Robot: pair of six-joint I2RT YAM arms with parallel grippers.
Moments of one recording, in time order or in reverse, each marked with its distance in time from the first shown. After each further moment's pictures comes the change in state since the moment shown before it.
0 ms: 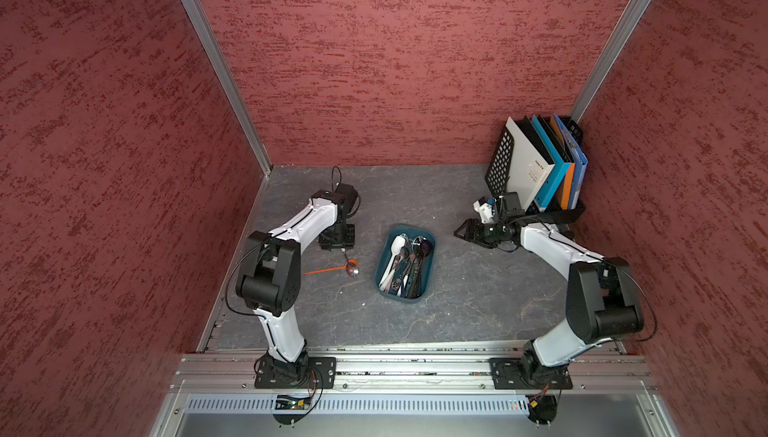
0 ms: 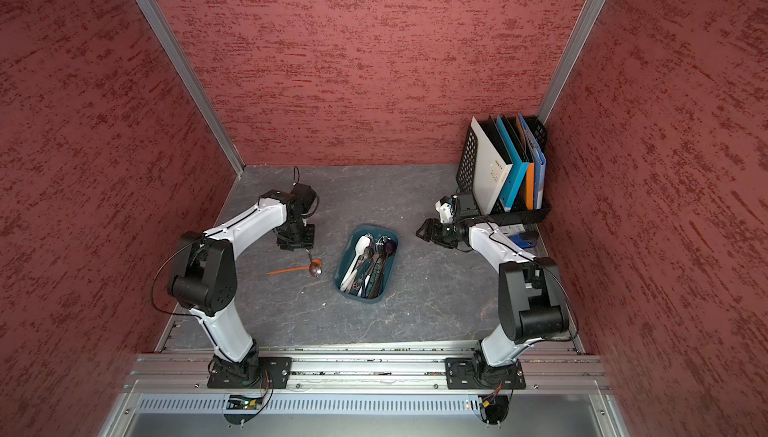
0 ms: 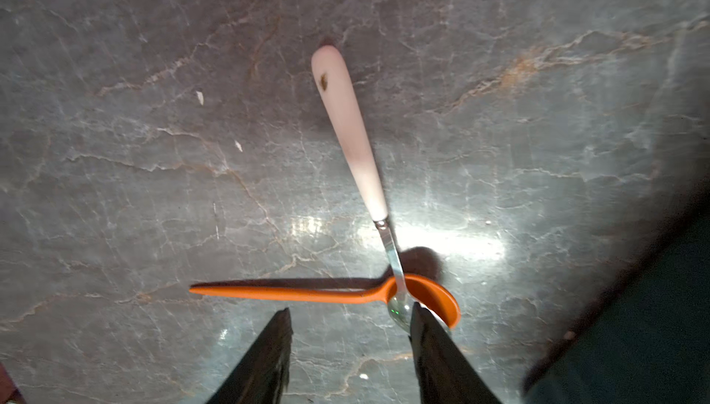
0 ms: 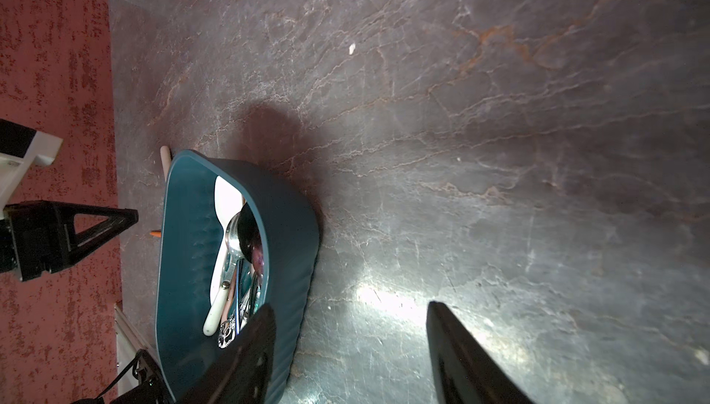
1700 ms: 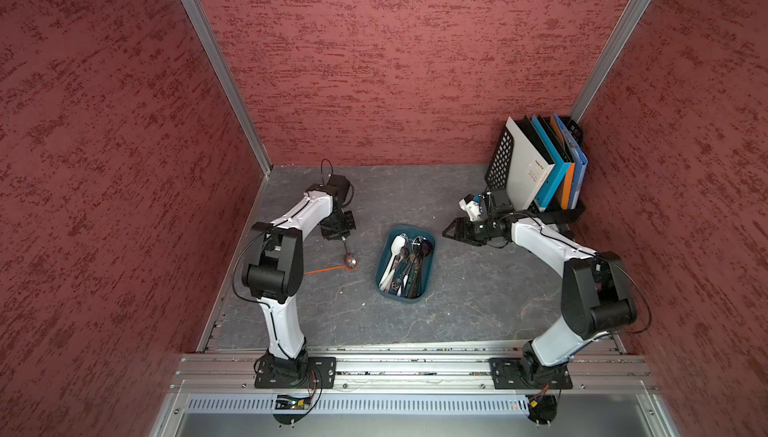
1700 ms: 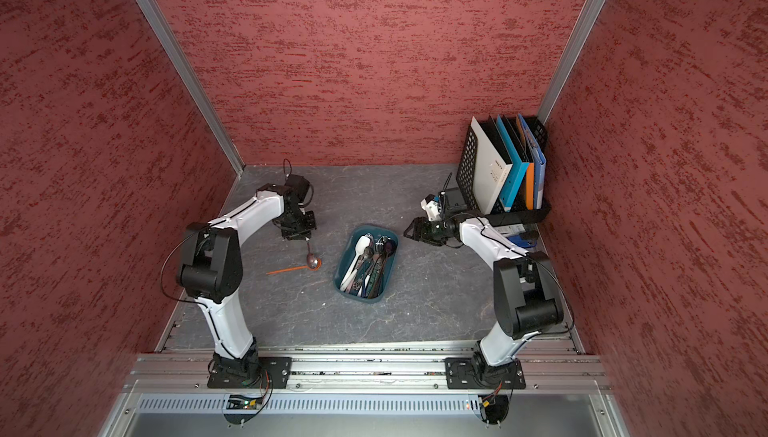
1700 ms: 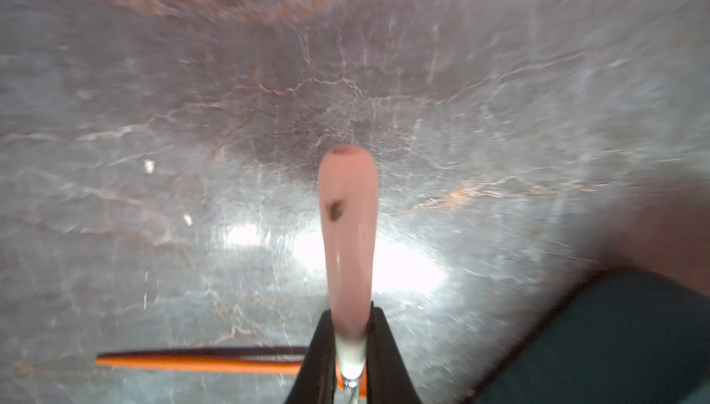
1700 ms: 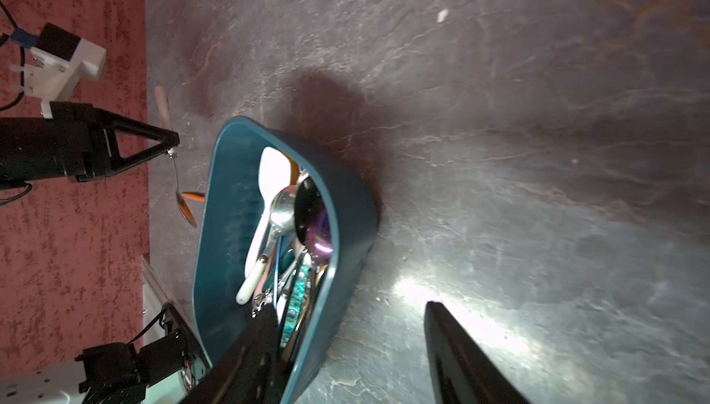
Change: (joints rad) left arm 0.067 0.041 0.089 0.102 0.171 -0.189; right arm 0.117 0.041 0.098 -0.047 -0.073 -0.005
